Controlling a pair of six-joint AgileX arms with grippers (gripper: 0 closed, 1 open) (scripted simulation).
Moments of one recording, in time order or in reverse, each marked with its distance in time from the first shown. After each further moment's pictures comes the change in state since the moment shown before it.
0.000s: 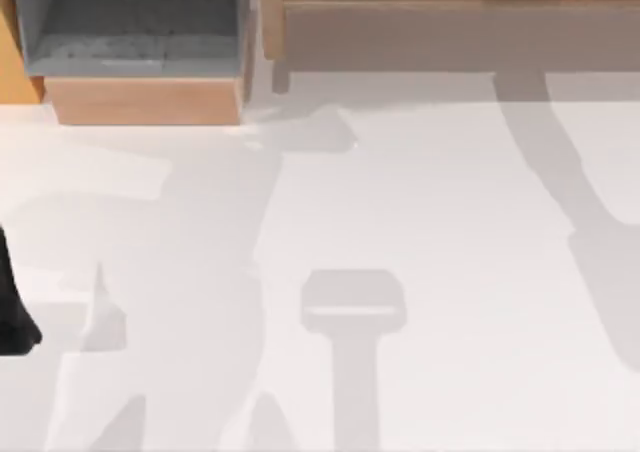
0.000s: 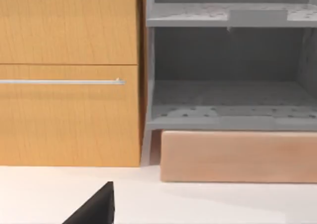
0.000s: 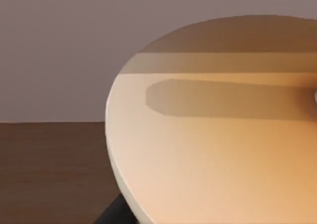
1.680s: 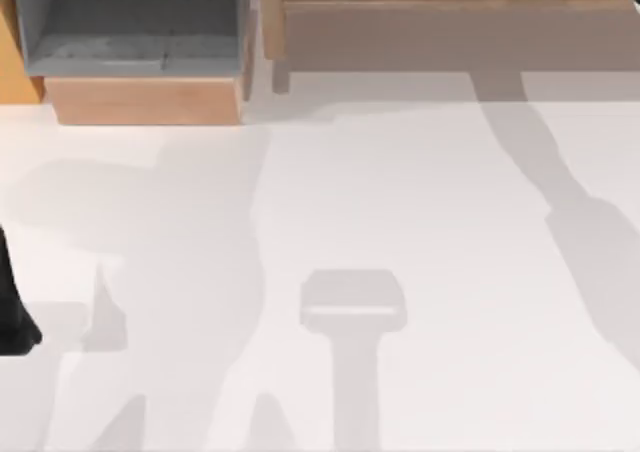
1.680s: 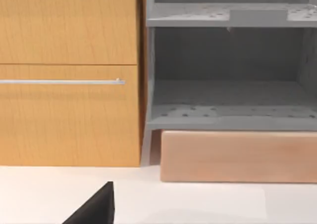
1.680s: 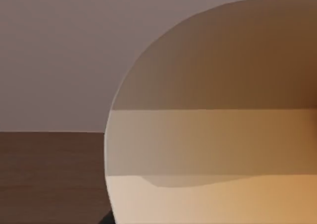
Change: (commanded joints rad) left arm 0.000 0.000 0.000 0.000 0.000 0.000; right arm 0.034 0.148 0.115 0.059 0.008 0.000
